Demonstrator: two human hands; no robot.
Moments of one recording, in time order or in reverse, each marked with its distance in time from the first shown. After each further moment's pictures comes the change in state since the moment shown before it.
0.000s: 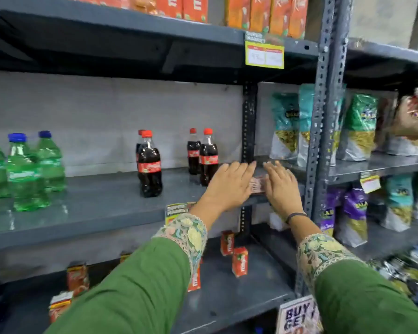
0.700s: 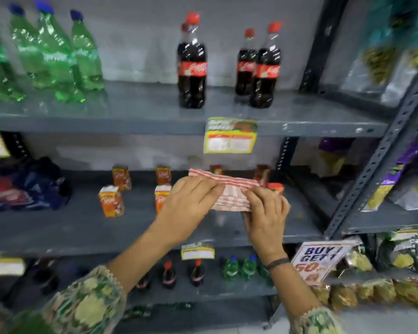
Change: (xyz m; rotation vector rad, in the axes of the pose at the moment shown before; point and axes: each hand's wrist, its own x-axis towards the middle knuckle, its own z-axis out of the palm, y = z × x) left_hand -0.241 0.013 0.014 -0.159 0.159 -0.158; right_hand -0.208 -0.100 0.072 0.269 0.203 -0.319
